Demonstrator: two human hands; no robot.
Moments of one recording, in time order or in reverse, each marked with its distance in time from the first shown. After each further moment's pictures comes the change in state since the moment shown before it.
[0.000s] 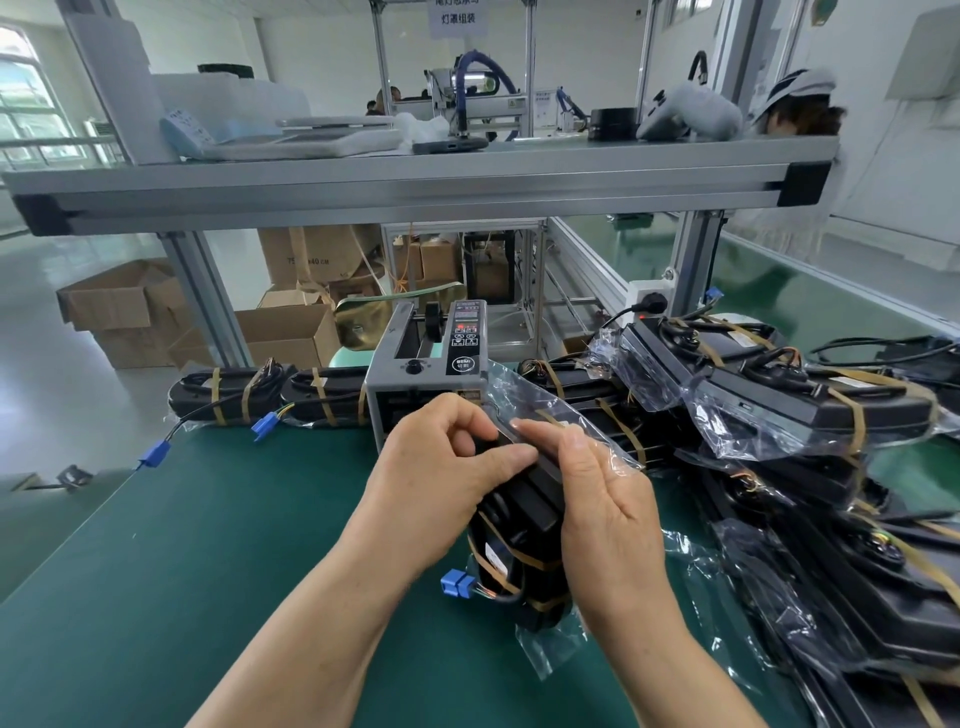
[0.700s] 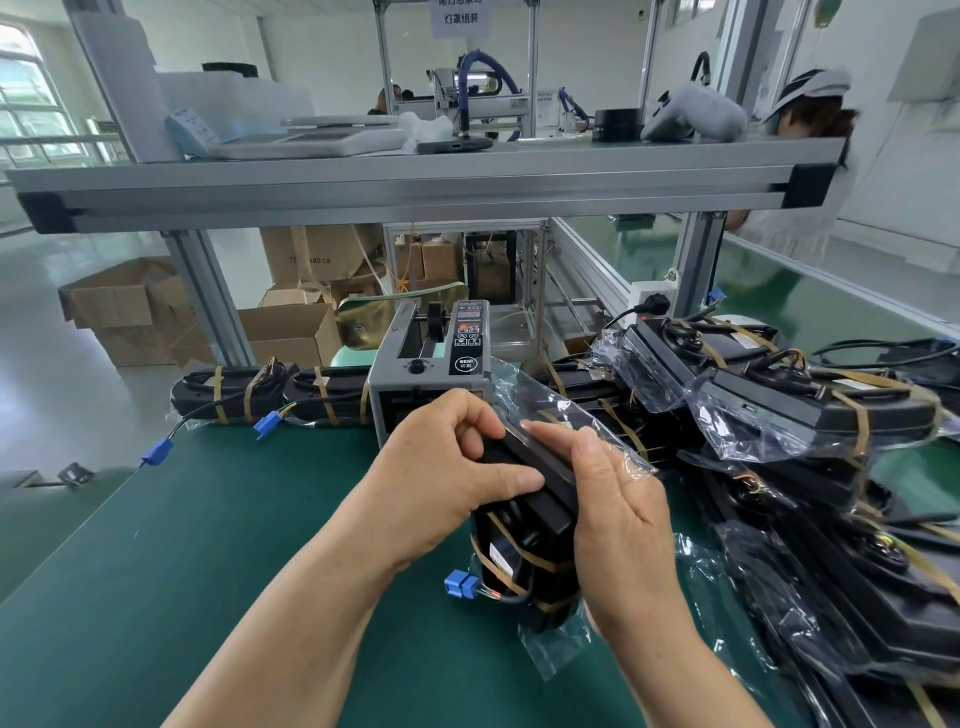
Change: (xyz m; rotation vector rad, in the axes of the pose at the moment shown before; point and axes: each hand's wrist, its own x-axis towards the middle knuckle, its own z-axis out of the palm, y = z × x) left_hand 0.003 0.006 -0.011 -0.027 -0.174 -0.002; right_hand 0.002 0.004 -0.005 0.022 -0.022 -0.031
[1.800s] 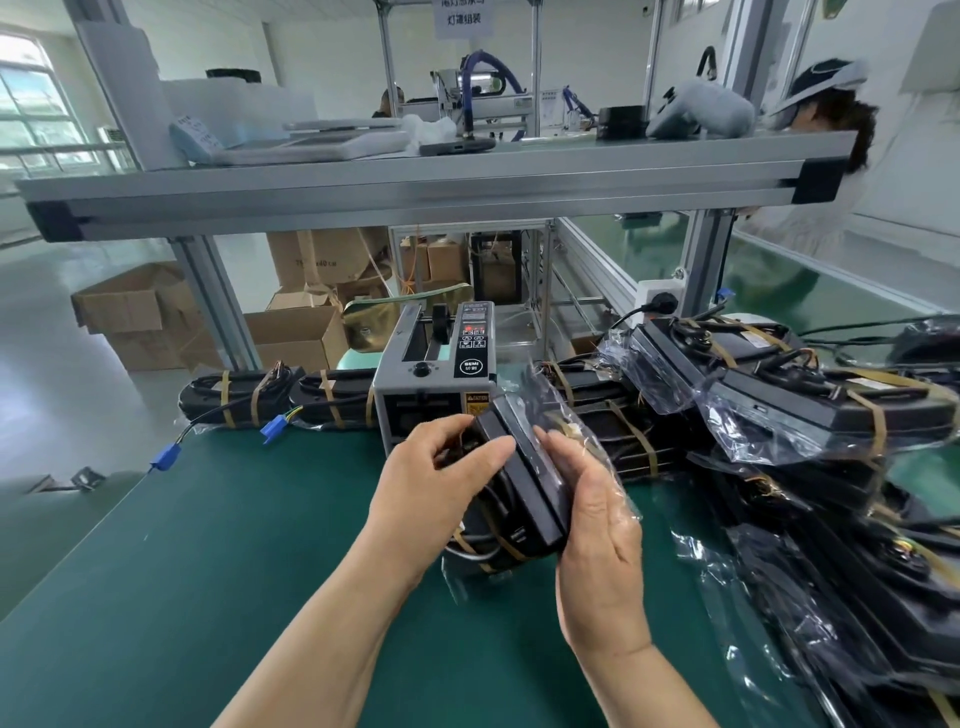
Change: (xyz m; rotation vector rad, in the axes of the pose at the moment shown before) left_hand 0.003 -0.030 0.011 -0.078 0.197 -0.080; right_hand -0.001 0.050 0.015 0.204 0.082 -0.132
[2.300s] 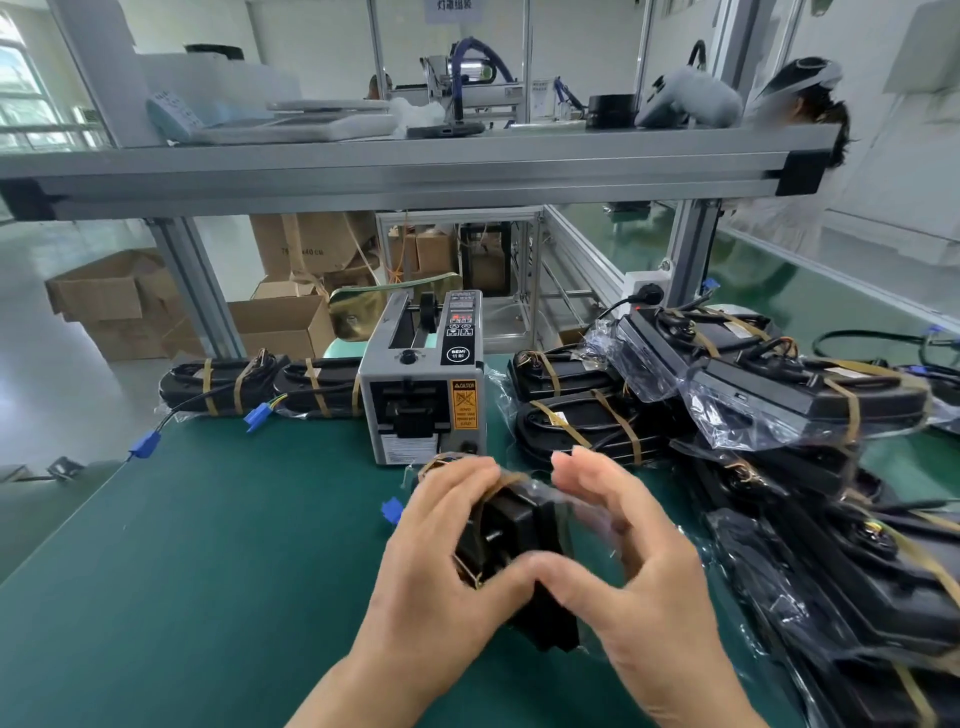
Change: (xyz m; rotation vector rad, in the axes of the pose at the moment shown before) left_hand -0.062 -0.029 0.017 0.289 0.014 0.466; right_hand -0.026 -0.045 -0.050 -0.393 -0.287 0.069
